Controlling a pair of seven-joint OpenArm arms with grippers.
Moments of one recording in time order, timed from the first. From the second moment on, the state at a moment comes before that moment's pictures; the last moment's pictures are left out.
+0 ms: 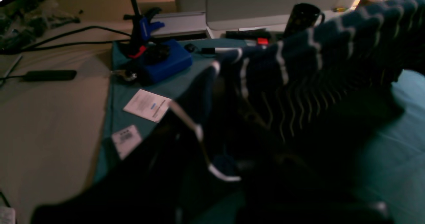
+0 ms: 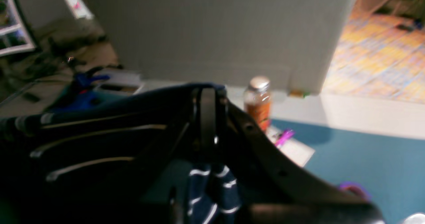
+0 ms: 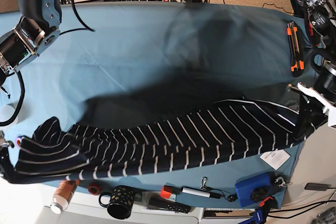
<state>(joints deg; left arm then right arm) 2.0 -18.4 -33.5 115.7 -47.3 -31.0 49.2 34.1 28.9 39.9 87.3 54.5 40.2 -70.4</state>
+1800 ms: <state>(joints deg) -72.1 -24.4 -3.0 56.5 -48.3 -30.8 67.9 72.2 26.2 -0.8 48.4 2.8 6.2 -28.0</state>
